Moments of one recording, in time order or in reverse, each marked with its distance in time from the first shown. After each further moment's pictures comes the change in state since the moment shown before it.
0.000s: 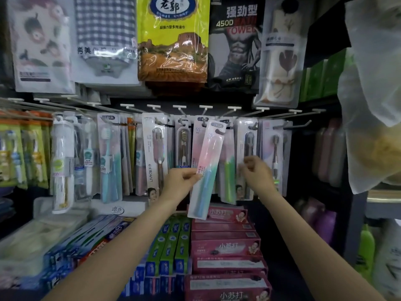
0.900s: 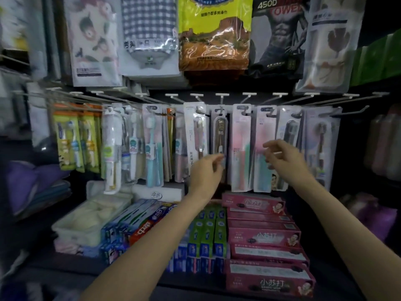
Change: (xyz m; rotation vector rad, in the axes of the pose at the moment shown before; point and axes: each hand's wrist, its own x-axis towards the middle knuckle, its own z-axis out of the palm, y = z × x) left_hand -0.017 -0.011 -0.029 0.295 0.179 0.308; right_hand -0.020 -0.027 0.018 0.050 -0.066 -0.254
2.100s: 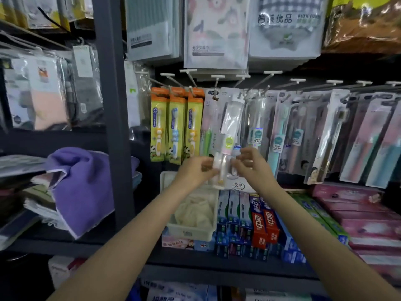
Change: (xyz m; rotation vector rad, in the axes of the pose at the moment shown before) left_hand 0.016 -0.216 -0.290 -0.001 -0.397 -0.175; right_hand -0.043 -0.174 0.340 0.158 -0.132 0.120
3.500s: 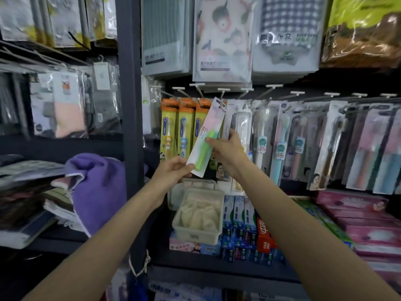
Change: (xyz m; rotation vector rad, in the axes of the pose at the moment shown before) left_hand -0.038 -0.012 -0.060 -0.527 0.127 -0.205; right_hand 0.038 -0.074 0.053 0.555 -0.038 0.256
